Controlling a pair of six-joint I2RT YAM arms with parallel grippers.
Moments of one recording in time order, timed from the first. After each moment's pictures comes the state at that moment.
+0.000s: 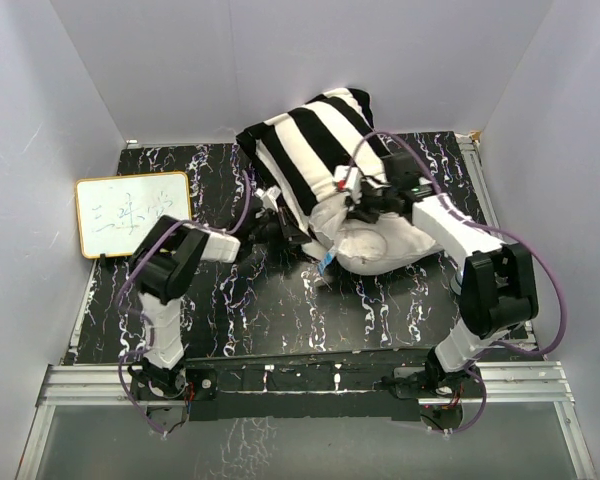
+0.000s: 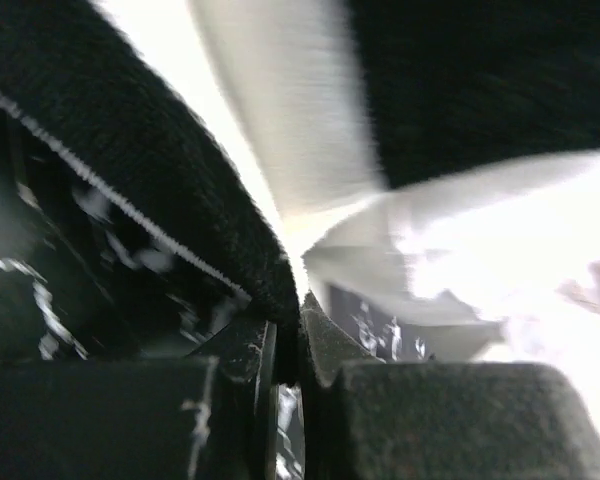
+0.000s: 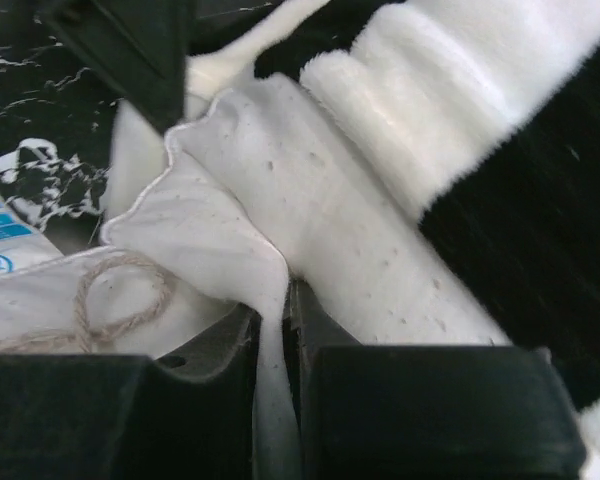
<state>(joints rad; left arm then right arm) -0.48 2.08 0.99 0.59 0.59 -0.85 0.19 1.63 1.23 -0.42 -0.75 -0.89</state>
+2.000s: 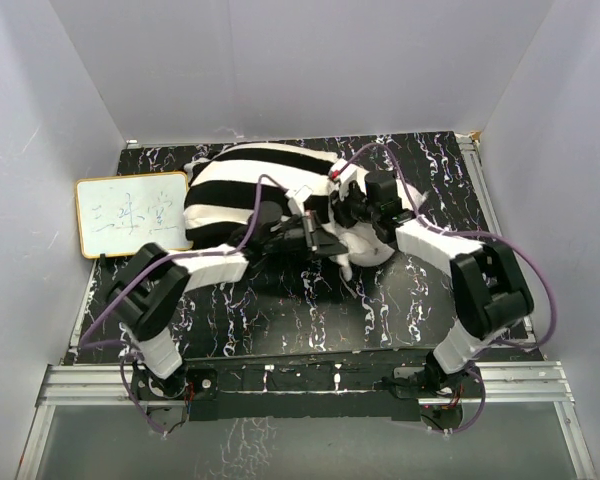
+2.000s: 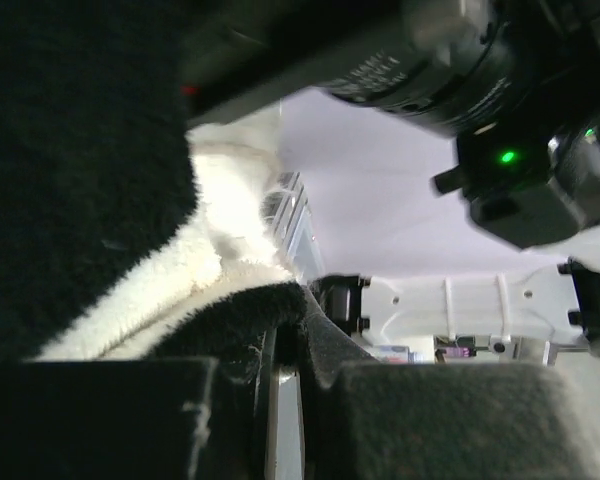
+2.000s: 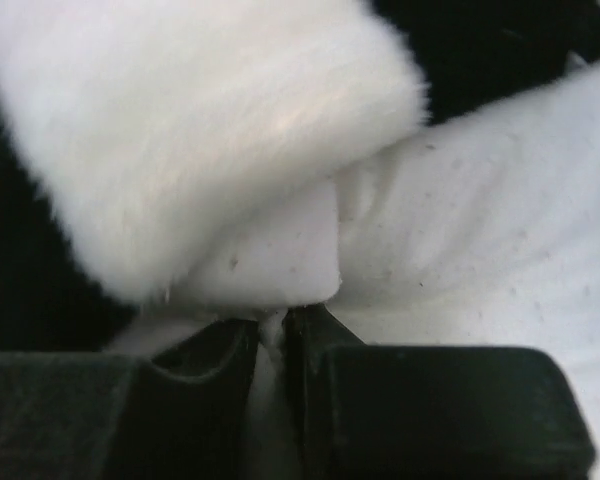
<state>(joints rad) -0.71 1.65 0.83 0.64 0.66 -1.13 0.39 1.60 0.99 0.10 -0.45 -0.36</state>
